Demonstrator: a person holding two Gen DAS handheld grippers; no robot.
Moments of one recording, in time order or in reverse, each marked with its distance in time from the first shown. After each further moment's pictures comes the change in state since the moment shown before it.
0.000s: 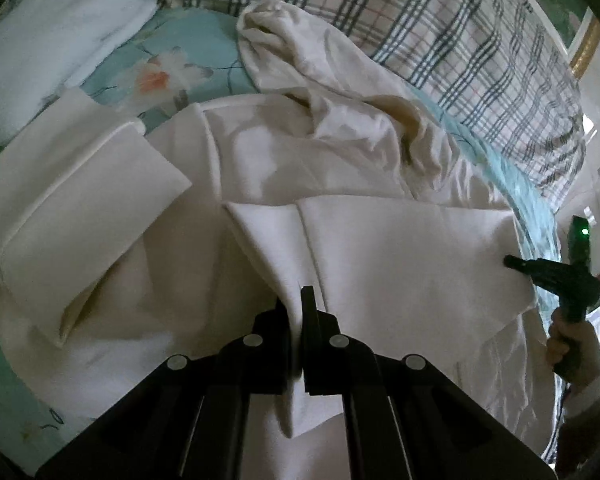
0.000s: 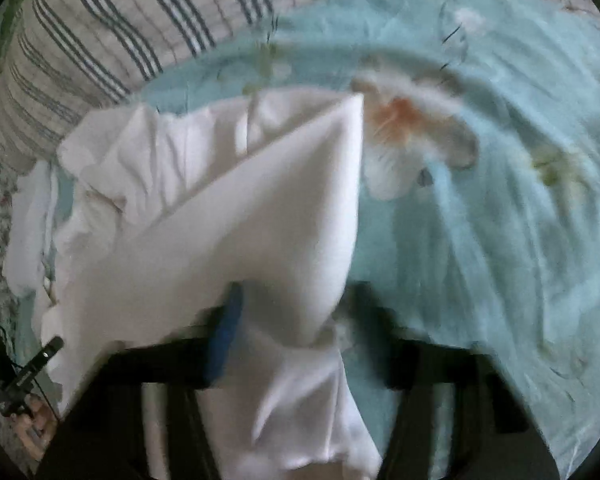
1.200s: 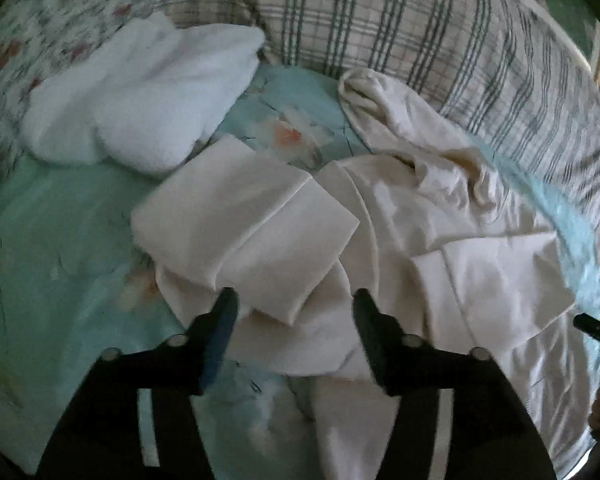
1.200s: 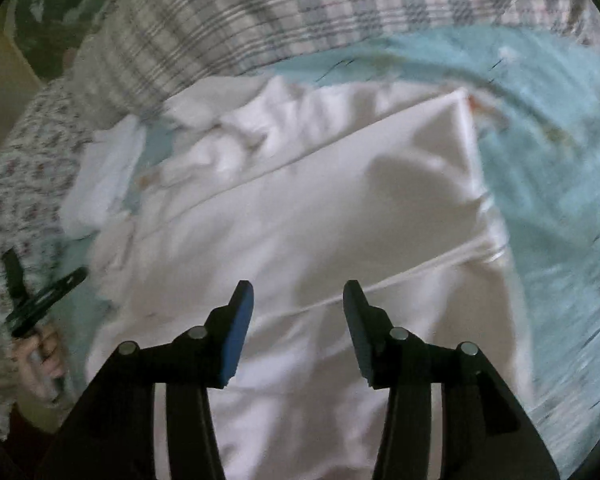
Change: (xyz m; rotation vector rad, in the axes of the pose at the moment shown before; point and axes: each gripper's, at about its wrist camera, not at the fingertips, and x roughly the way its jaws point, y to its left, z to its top) left arm -0.093 0.066 -0.009 0.028 -0.111 0.251; right arm -0.088 0.088 -0.115 -0.128 -0.074 0.194
